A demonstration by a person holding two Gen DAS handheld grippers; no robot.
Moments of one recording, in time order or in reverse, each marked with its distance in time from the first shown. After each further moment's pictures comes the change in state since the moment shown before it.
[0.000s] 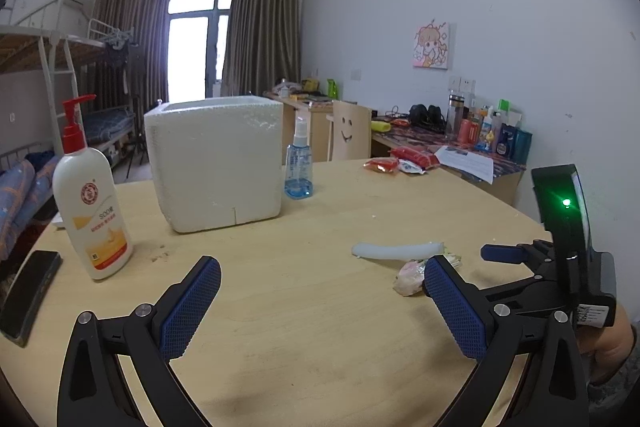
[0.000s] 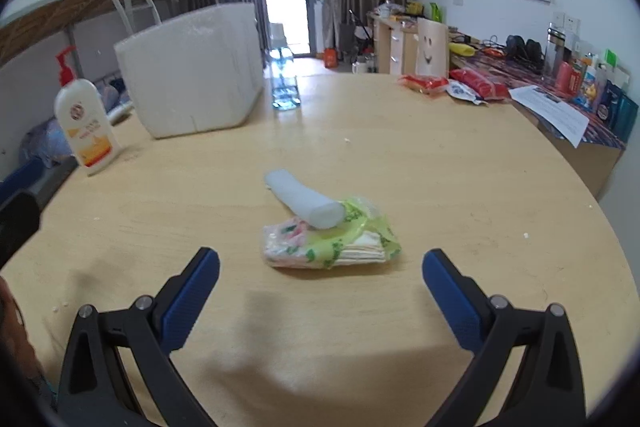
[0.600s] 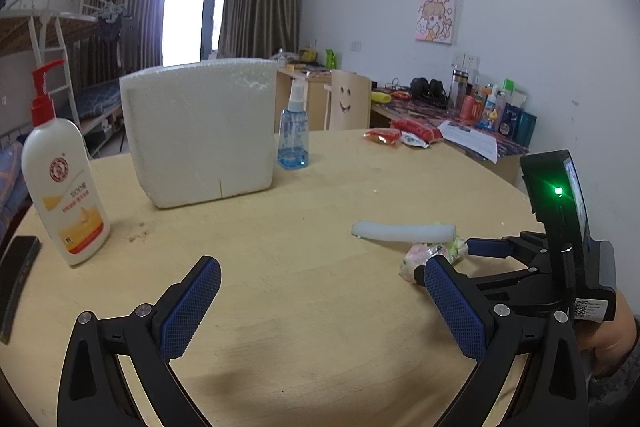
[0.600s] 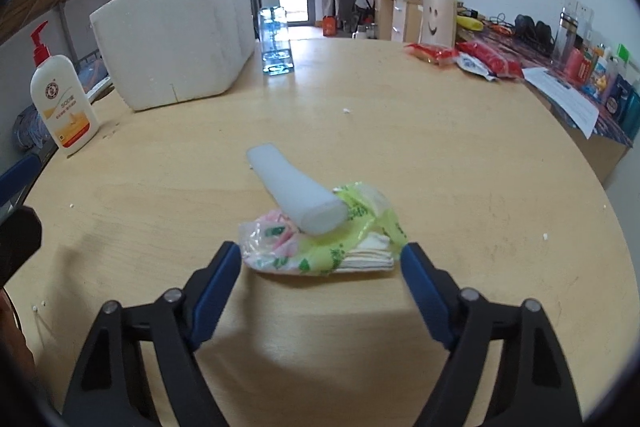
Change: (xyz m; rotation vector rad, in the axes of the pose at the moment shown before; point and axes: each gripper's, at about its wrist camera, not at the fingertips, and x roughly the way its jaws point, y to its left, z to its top) left arm 0.032 0.003 -0.004 -0.023 0.116 -0.019; right arm 0.029 -0.002 0.007 -0.015 0.120 -0.005
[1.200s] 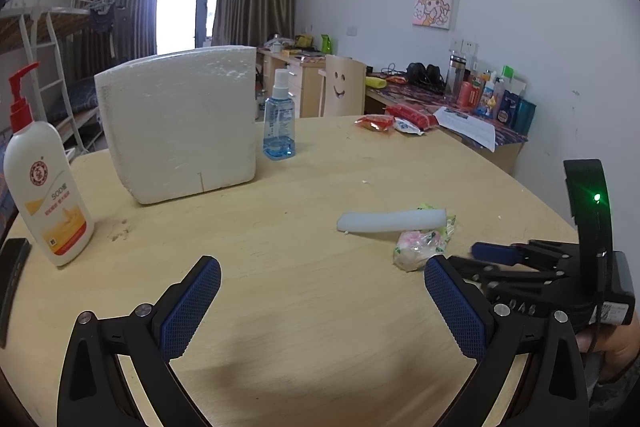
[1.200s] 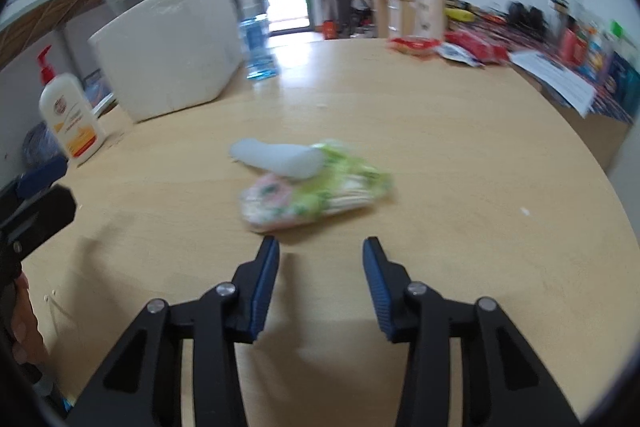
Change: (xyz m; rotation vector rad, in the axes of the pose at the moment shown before) left arm 0.016 -0.018 0.008 0.009 0.061 -0.007; right arm -0.018 -0.031 -0.013 0.083 -0.022 0.033
